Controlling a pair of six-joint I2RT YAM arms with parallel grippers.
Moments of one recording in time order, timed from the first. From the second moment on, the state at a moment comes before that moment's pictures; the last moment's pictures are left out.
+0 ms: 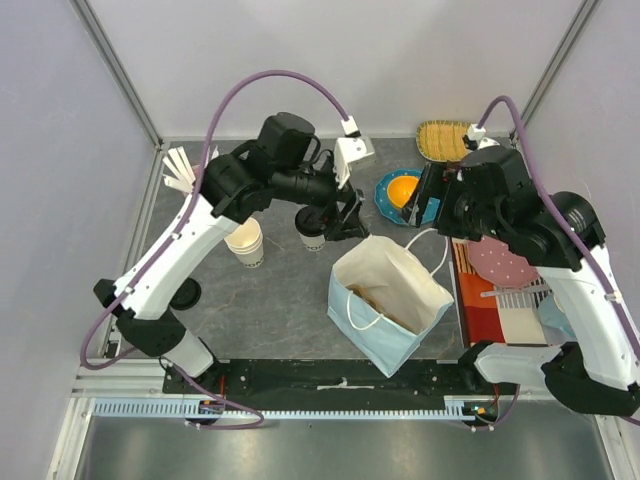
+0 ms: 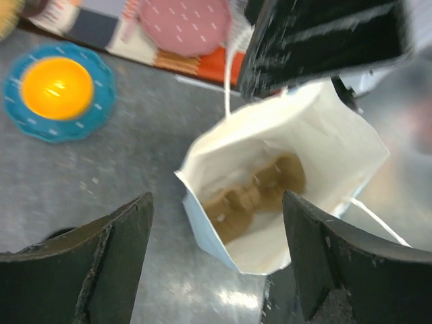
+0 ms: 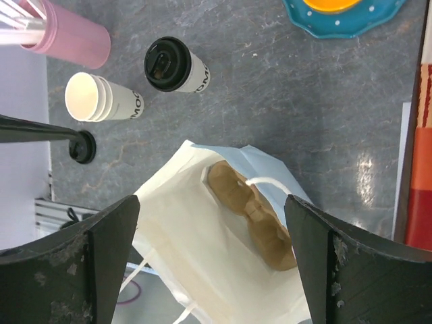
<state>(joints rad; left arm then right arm) -0.82 1.56 2.01 -0.96 0.50 0.20 0.66 1.24 1.88 -1.35 0.18 0.71</state>
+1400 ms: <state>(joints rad) -0.85 1.74 1.83 -1.00 0.58 0.20 0.59 1.21 1.83 -1.36 0.29 0.87</state>
